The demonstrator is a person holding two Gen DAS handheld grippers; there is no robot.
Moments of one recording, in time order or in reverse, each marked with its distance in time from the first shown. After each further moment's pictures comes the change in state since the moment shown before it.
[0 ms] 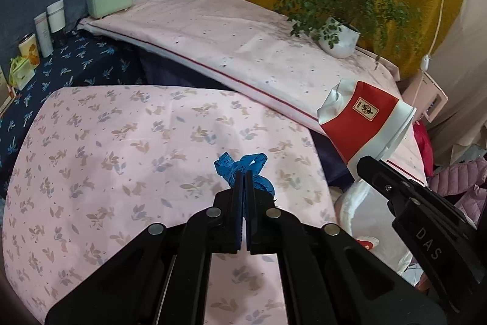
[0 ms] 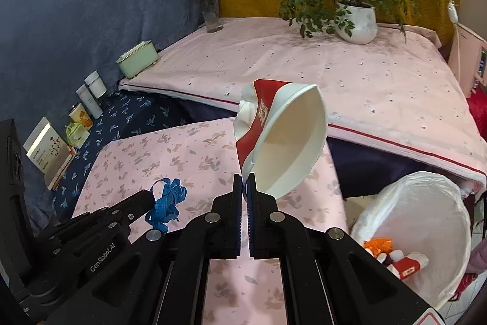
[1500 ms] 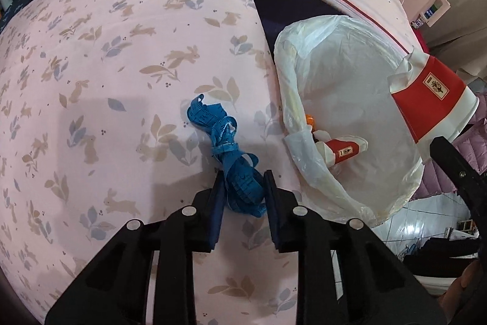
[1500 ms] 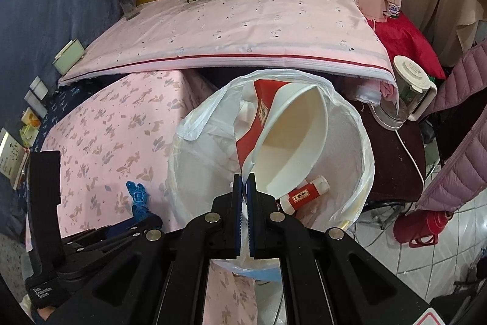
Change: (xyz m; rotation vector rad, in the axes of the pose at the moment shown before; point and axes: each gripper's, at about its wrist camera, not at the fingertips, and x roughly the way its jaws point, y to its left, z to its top) left arm 0.093 -0.121 -0.154 0.035 0.398 -0.026; right arm -0.061 -0.185 -0.117 0.170 0.115 -0.210
